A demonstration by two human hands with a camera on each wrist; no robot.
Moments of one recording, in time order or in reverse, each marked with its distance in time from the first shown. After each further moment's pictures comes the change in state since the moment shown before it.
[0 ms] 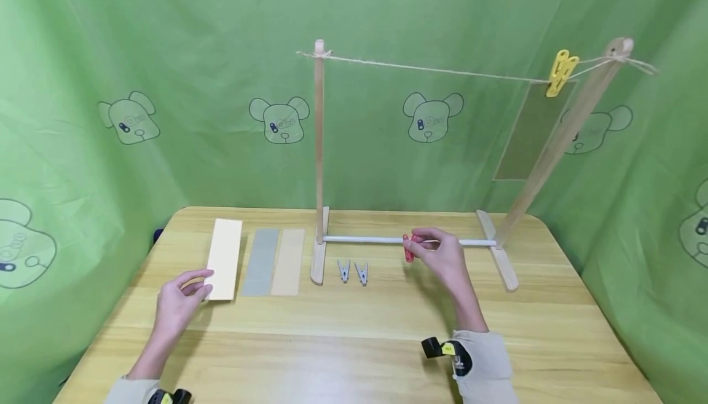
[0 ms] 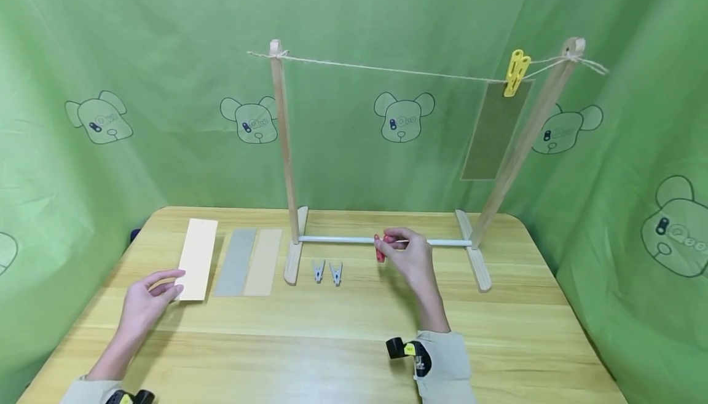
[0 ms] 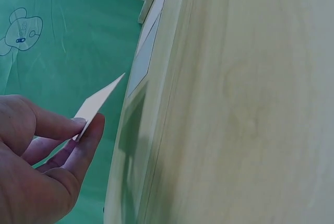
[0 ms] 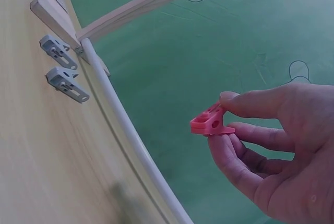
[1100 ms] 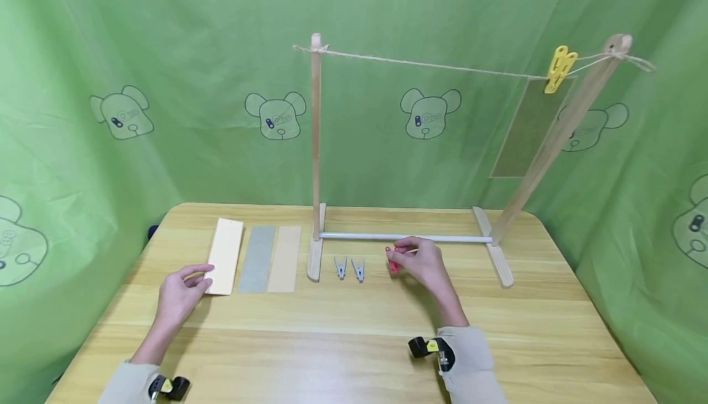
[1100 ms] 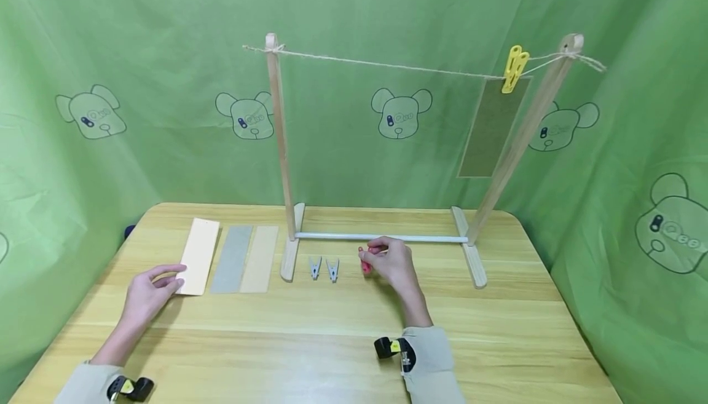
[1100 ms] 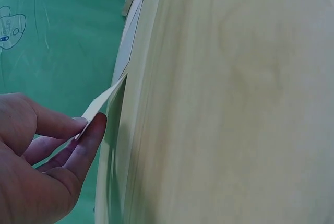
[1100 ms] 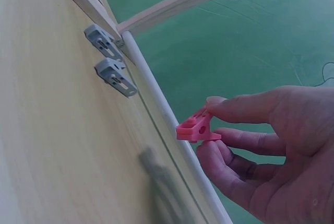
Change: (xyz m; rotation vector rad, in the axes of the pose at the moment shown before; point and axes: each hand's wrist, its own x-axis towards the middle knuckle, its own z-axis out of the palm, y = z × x) left_hand 0.016 -0.007 0.008 0.080 0.004 0.044; right_hand 0.003 0.019 0.031 -0.069 -0.107 0.048
